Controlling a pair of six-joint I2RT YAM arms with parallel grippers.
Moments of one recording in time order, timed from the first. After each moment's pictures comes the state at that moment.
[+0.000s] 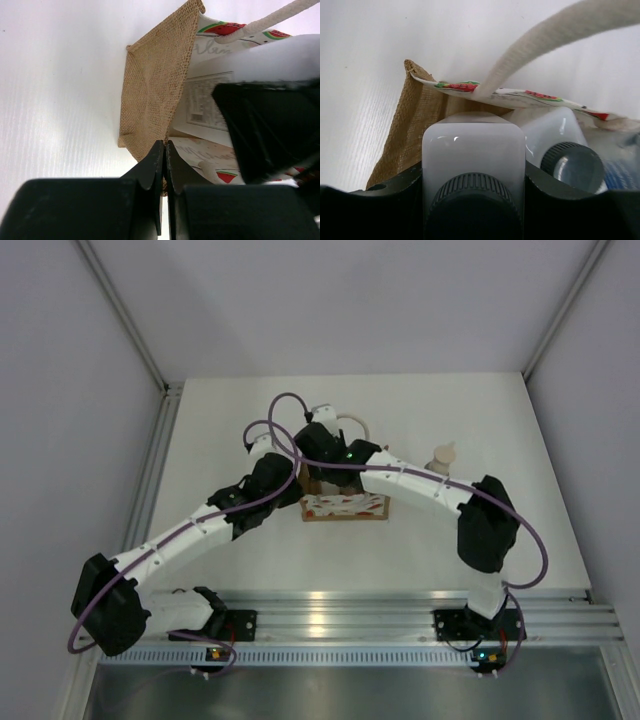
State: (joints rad) left arm -0.69 1.20 0.86 -0.33 -0.33 -0.86; right arm 0.95 1.89 1.64 -0.61 0.52 0.46
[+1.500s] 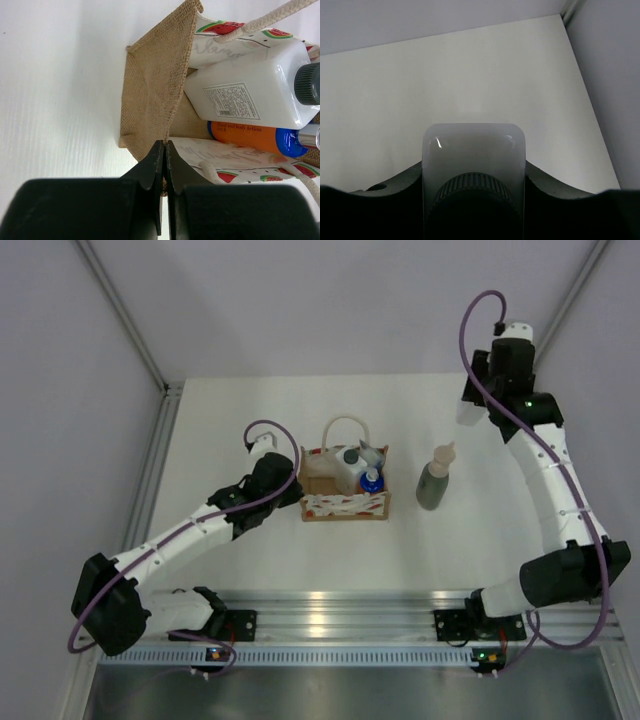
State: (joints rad) left arm -0.69 1.20 0.86 -0.33 -0.33 -0.85; right arm 0.22 1.44 1.66 -0.66 0.35 0.17
